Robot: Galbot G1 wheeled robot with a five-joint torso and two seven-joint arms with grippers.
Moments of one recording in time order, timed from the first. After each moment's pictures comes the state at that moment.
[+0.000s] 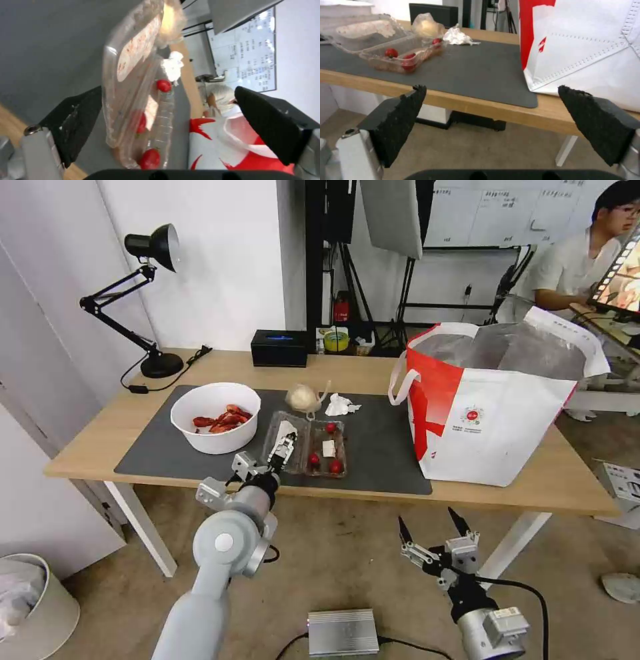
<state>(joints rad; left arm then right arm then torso) 1.13 -1.45 -0.30 -2.06 -1.38 0.18 -0.62 -1.80 1.28 0.45 2.22 0.09 0.04 0.09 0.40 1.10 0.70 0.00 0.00</state>
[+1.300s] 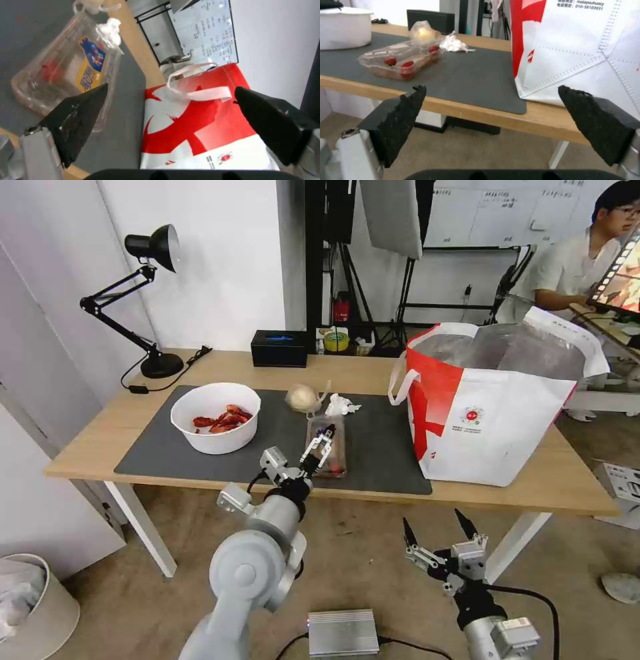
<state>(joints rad) 1.19 -1.50 -0.17 -2.21 -1.25 0.22 -0.55 -1.86 1.30 0.49 2.27 0.07 0.07 0.09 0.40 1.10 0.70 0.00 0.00</state>
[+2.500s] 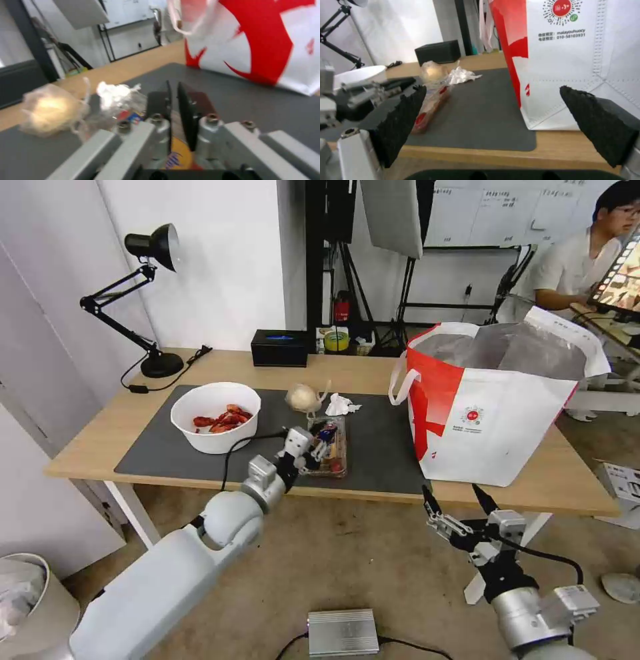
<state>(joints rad) 0.72 -1.00 0.23 -1.75 -0.44 0.06 -0.02 -1.80 1.17 0.58 2.38 0.52 -0.05 0.10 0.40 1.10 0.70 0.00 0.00</state>
